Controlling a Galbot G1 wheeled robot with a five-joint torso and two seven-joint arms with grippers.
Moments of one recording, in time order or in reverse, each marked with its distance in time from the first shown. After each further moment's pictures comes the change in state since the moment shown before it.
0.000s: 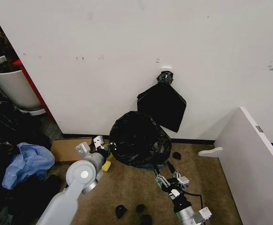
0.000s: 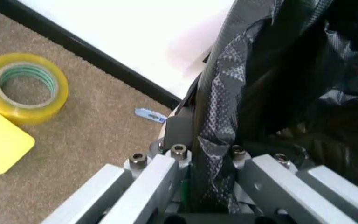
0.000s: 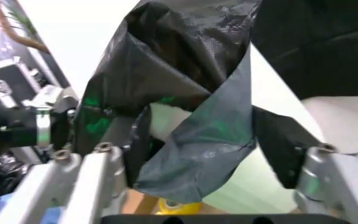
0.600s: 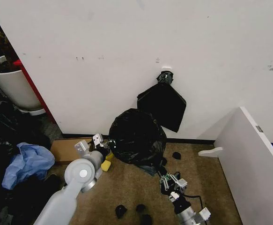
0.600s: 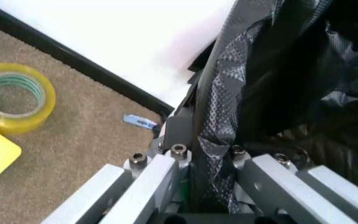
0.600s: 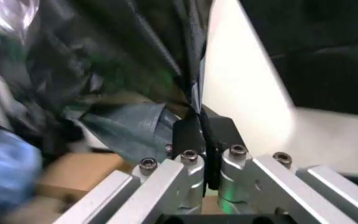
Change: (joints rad) left arm 0.002 0.011 -0.007 -0.042 -0.021 0.003 0.005; right arm 0.075 0.043 0.063 -0.198 -0.215 0.091 -0.021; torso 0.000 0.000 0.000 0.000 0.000
